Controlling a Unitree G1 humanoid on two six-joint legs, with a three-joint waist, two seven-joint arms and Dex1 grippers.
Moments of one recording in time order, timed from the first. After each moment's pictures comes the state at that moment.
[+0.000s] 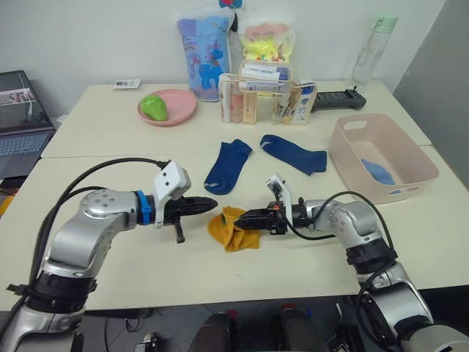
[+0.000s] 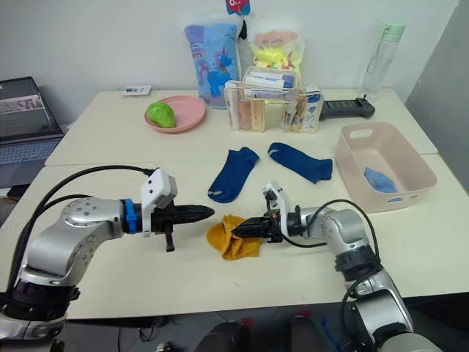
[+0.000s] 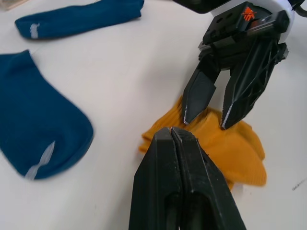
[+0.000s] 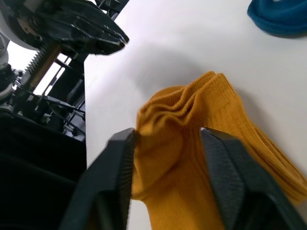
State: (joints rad) left arm -0.38 0.75 -0.04 -0.24 -0.42 0.60 -1.04; right arm -0.62 -0.27 0.12 0.09 0.65 1.13 0.86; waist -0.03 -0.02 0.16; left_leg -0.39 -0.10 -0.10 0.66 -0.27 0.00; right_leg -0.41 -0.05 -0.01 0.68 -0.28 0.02
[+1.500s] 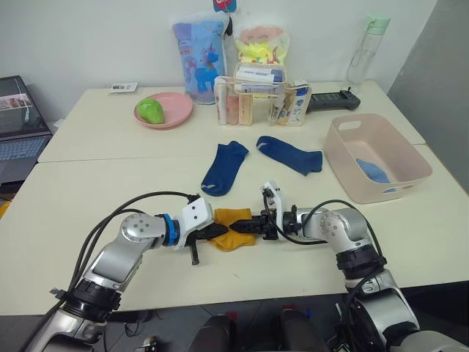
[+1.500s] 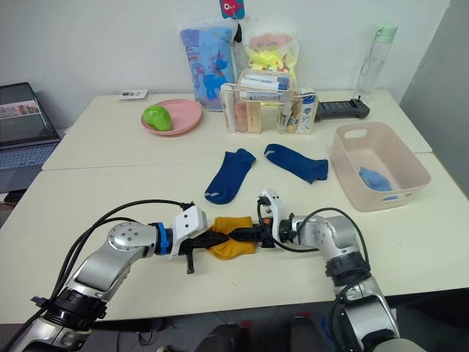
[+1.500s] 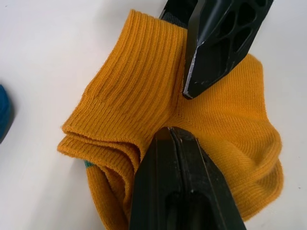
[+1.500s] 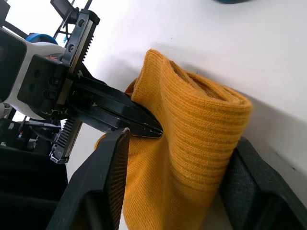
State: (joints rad) left arm -0.28 0.69 -0.23 -0.06 -0.18 0.30 -1.01; right arm -0.58 -0.15 0.16 0.13 0.57 1.15 0.65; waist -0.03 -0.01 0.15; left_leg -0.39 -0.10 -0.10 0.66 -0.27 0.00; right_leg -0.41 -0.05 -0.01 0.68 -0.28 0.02
